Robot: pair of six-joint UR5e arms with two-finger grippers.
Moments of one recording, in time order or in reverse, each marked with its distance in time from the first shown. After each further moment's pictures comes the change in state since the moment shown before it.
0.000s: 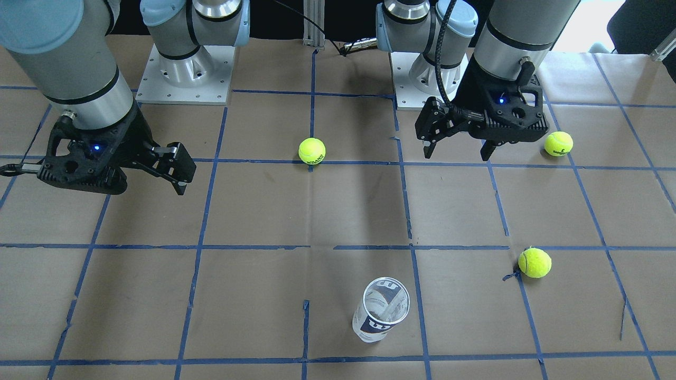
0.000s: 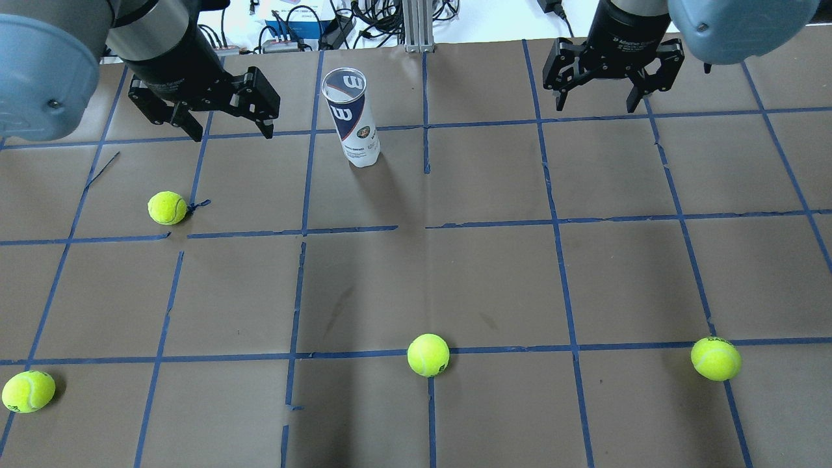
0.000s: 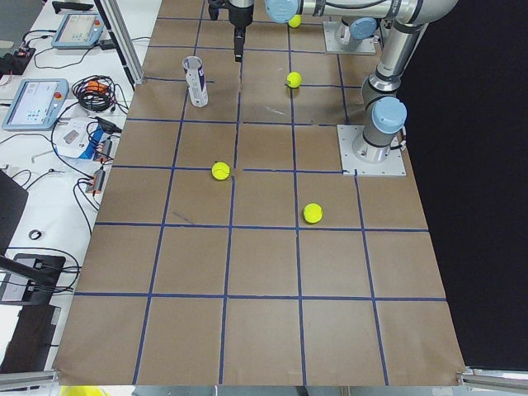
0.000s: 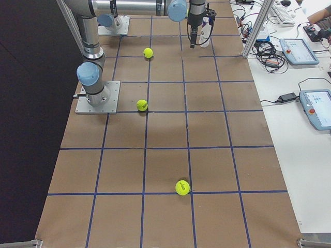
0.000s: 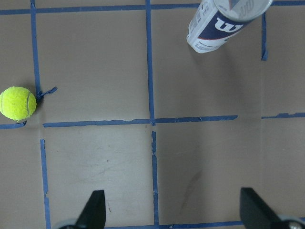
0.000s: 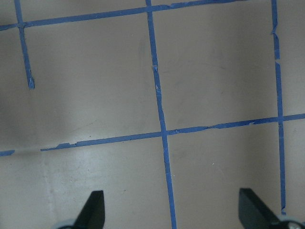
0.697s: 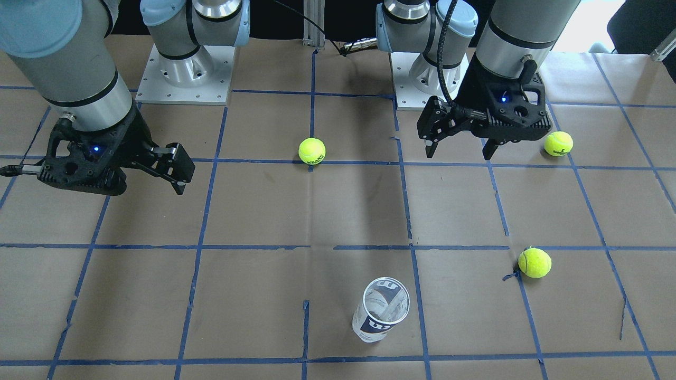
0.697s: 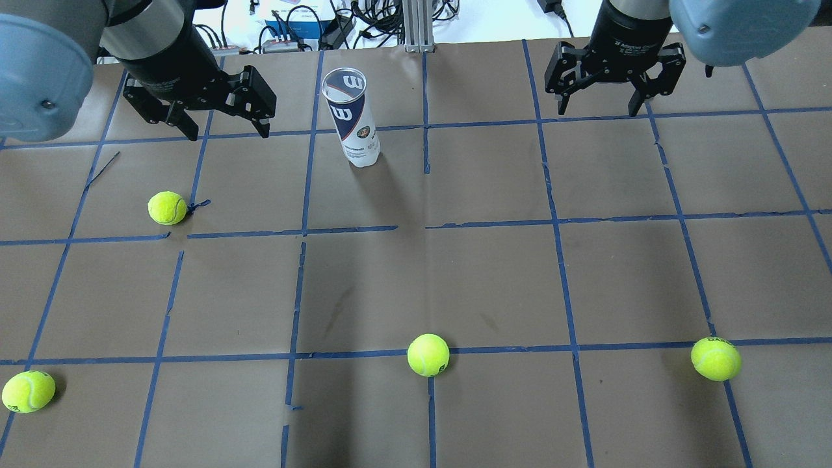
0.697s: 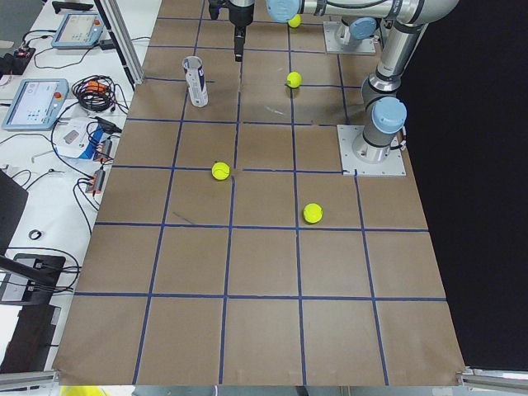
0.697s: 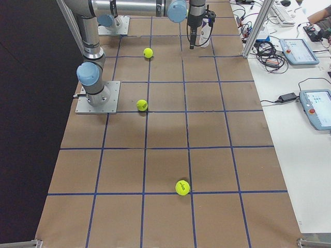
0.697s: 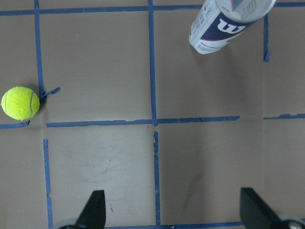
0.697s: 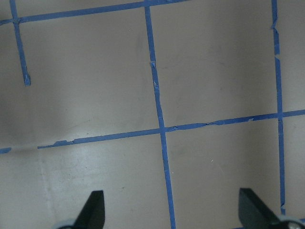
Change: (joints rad) left arm 0.004 0.007 -0.001 -0.001 0.007 0.000; right arm -0.003 0.000 0.007 0.003 0.000 0.000
